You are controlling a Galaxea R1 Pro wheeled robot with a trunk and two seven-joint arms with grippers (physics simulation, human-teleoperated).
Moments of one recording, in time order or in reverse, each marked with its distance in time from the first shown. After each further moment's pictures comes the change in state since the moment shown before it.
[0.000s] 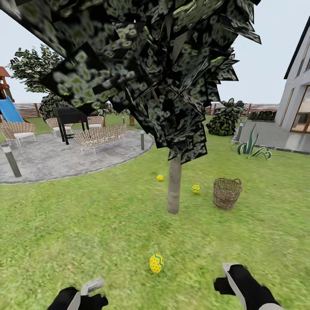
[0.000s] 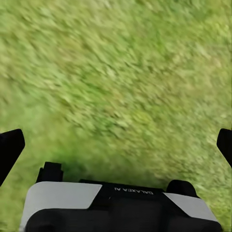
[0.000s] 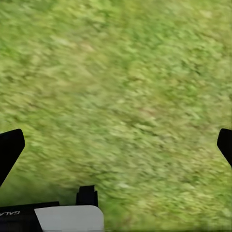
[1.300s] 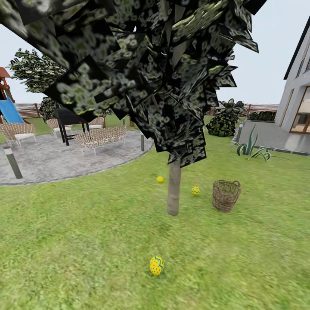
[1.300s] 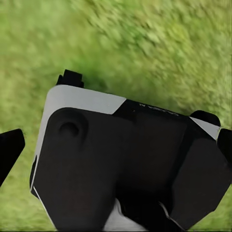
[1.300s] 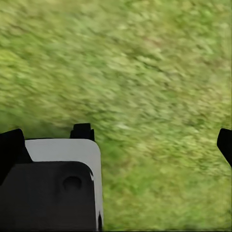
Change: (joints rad) left arm 0.000 0.032 0.000 0.432 -0.006 -0.128 -0.013; right arm 0.001 0.001 0.002 0.587 0.008 -0.421 -0.007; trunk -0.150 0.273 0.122
